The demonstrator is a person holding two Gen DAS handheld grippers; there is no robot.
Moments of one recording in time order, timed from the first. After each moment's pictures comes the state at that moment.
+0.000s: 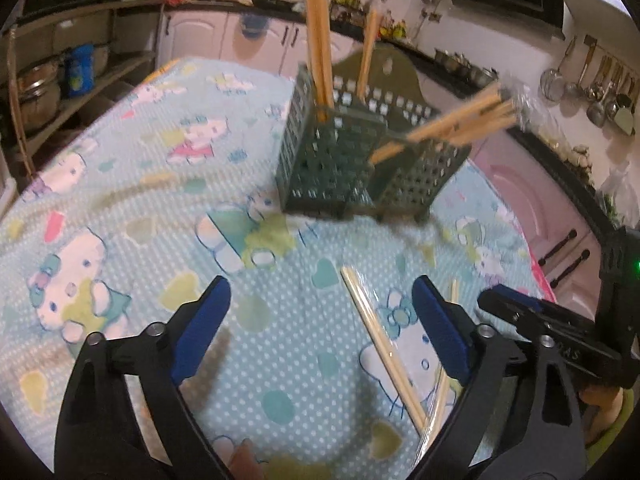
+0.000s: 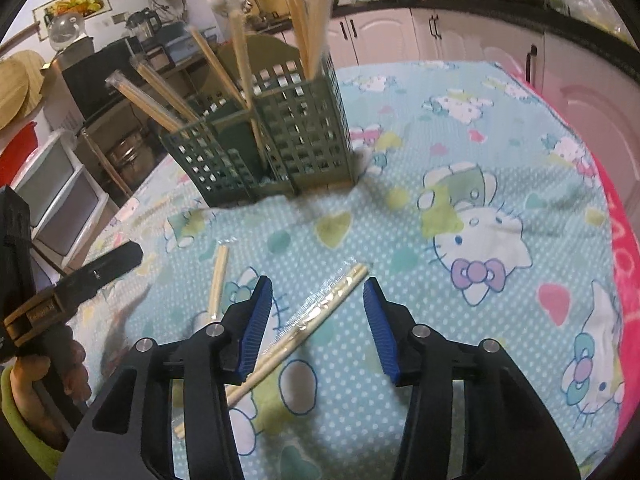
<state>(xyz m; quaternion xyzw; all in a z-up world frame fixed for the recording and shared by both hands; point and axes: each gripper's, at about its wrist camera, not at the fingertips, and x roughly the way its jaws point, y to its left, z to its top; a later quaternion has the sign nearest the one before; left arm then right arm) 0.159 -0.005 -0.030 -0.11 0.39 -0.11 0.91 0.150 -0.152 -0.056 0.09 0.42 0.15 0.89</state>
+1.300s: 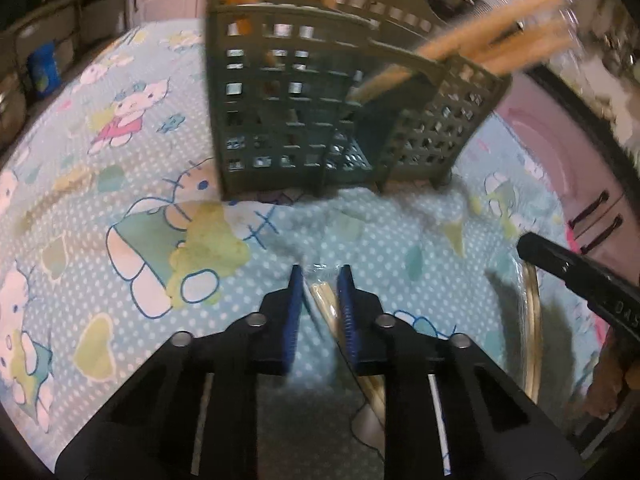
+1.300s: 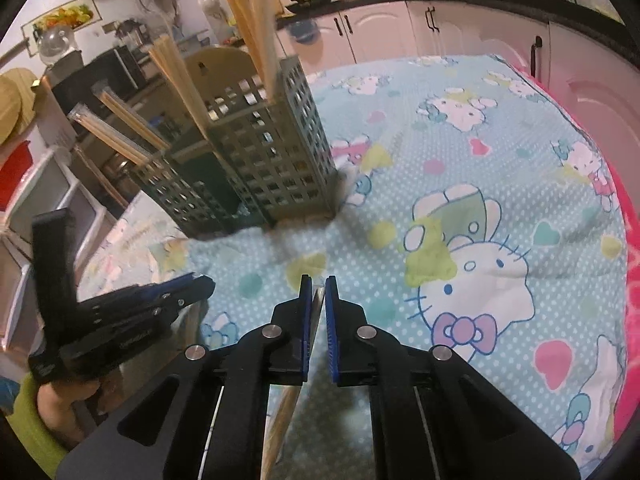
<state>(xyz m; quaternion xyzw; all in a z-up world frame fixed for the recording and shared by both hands) 0.227 -0.042 -0.065 -0.07 0.47 -0.13 0.87 0.196 -0.169 -0.049 0.11 0.42 0.16 0.89</state>
